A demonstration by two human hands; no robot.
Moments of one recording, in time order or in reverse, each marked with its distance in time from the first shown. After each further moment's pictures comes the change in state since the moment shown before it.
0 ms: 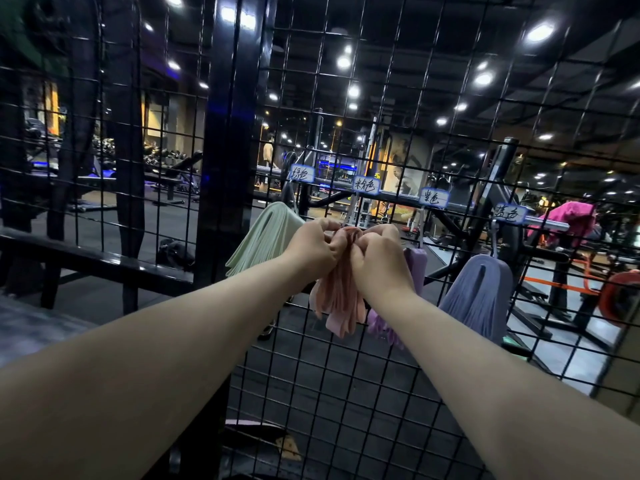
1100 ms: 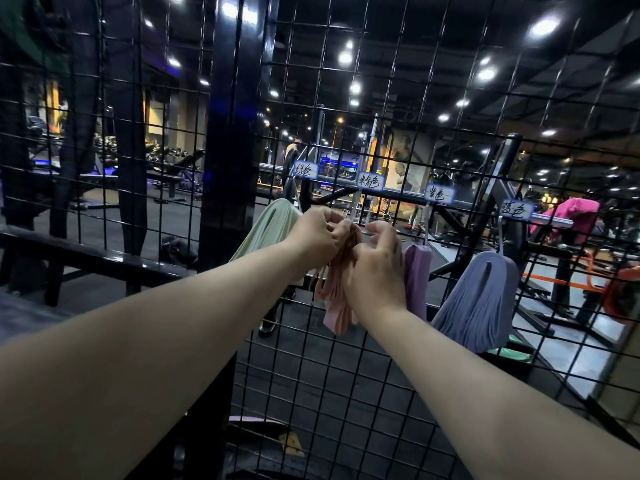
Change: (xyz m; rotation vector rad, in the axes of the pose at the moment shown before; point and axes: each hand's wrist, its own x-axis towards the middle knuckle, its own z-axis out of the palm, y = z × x) left_hand 0.001 0.015 -0.011 -0.022 -0.053 -0.020; right_hand -0.017 0.003 0.029 -0.136 0.122 -0.106
